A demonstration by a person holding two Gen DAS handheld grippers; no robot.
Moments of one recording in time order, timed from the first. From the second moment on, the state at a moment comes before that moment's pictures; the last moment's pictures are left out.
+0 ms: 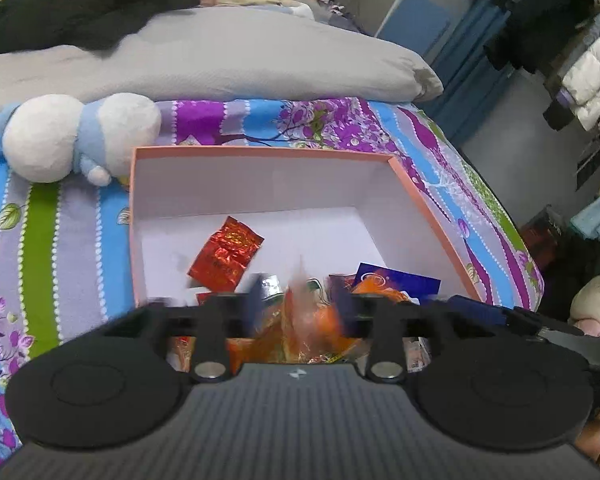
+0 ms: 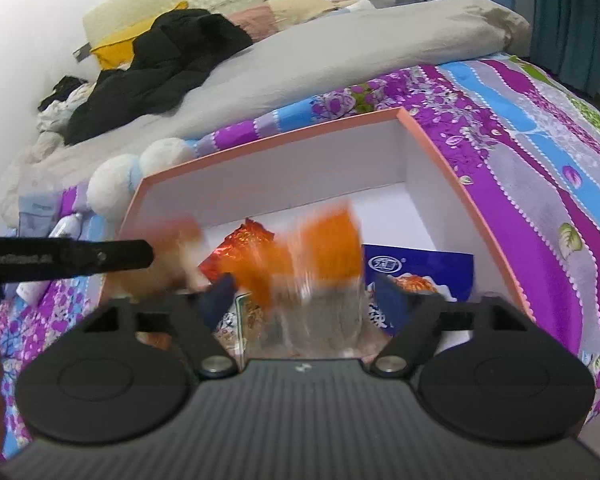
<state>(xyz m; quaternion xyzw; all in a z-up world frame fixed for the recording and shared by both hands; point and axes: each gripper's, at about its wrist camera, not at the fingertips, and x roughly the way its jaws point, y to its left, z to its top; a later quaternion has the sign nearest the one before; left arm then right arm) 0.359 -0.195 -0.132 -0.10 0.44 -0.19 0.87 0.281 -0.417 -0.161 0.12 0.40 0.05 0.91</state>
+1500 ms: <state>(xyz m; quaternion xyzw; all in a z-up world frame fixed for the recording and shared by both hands) 0.152 -0.145 -0.039 -0.05 0.28 -0.18 0.94 0.117 -0.393 -0.078 0.12 0.24 0.06 0.96</state>
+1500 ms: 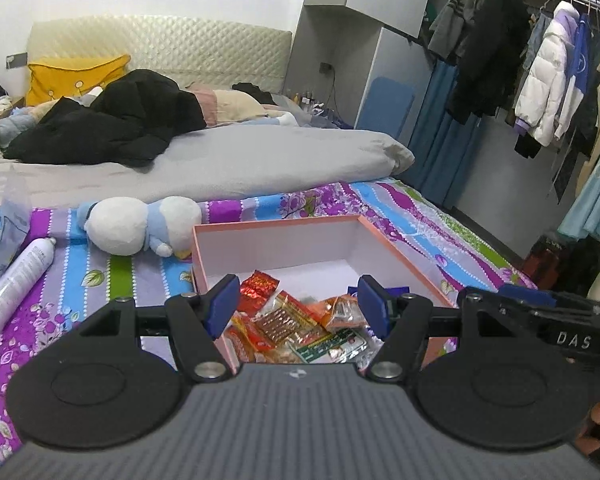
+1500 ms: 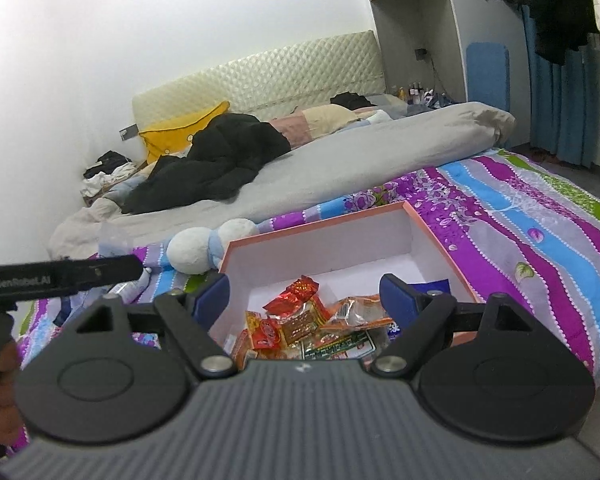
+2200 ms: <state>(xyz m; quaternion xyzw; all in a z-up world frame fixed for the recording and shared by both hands) 0.111 -0.136 -0.041 -0.03 0.26 -0.16 0.95 0.080 -0.389 -0.096 0.11 0.25 0.04 0.96</state>
